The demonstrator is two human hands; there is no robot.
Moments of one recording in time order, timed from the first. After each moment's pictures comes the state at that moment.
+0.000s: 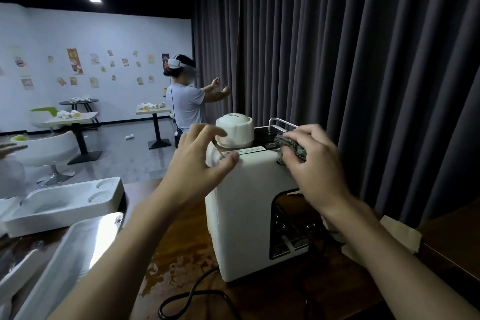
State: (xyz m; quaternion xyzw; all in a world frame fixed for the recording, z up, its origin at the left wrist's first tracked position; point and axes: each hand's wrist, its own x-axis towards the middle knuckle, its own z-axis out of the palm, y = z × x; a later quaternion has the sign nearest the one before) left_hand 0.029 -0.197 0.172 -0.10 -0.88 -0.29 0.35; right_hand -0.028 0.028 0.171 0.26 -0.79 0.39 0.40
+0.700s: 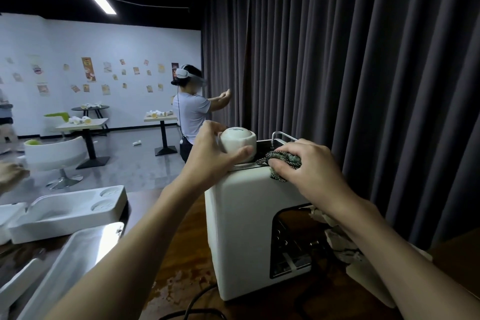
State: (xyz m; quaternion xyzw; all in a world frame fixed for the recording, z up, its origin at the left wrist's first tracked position) left_hand -0.019 -0.183 0.195 0.00 -0.84 -0.42 0.34; right_hand -0.043 0.029 0.194 0.31 -0.83 0.36 0.30
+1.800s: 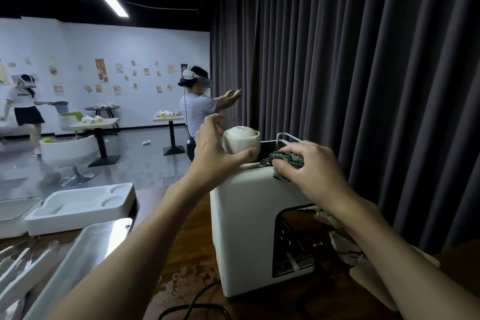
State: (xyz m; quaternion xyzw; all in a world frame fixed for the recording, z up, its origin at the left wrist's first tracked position) left_hand -0.010 -0.177 0.195 -0.03 -0.83 -0.40 0.38; right_hand -0.041 0.030 0.196 0.31 -0.83 0.37 0.29
